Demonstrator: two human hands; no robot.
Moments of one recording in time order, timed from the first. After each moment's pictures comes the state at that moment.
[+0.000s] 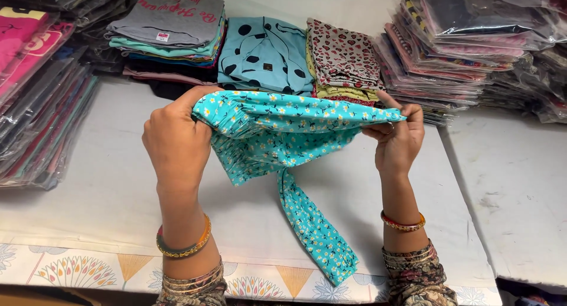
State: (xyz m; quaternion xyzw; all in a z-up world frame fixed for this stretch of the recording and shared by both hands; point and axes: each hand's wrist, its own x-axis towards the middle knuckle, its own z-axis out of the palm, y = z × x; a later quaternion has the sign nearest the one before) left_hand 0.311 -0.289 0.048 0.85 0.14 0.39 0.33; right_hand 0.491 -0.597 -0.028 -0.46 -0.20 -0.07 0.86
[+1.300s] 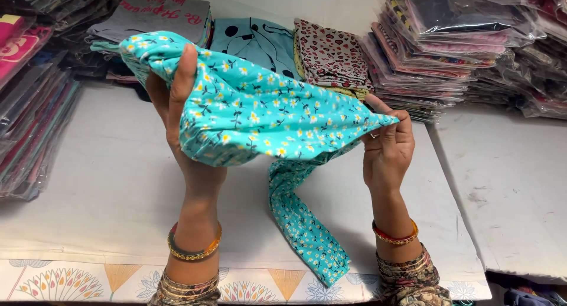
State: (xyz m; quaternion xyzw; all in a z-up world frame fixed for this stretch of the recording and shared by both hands) left_hand 0.327 -0.334 0.033 0.68 -0.08 0.58 0.44; right_hand 0.462 -0.602 -0.035 -0.41 -0.28 -0.08 0.86
